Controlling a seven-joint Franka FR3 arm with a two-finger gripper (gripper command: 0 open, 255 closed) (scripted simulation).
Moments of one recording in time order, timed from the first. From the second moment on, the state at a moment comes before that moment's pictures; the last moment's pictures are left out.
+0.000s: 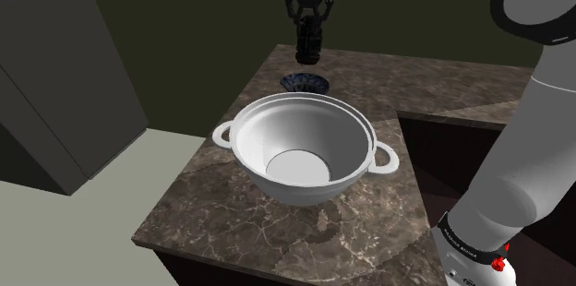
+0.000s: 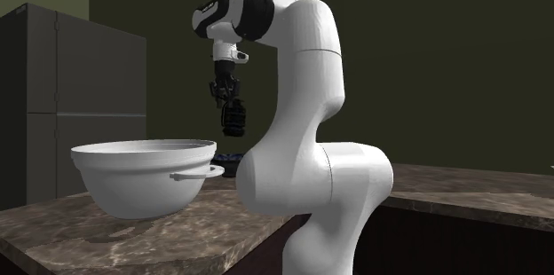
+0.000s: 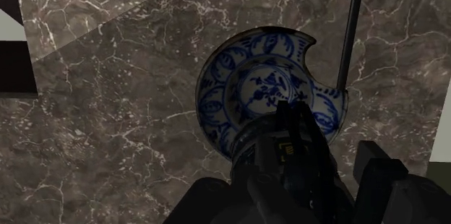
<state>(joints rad) -0.11 0.16 0.23 -1.33 -0.03 1.49 1.01</state>
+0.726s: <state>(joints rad) -0.12 0.11 0.22 -1.55 -0.02 1.66 1.00</state>
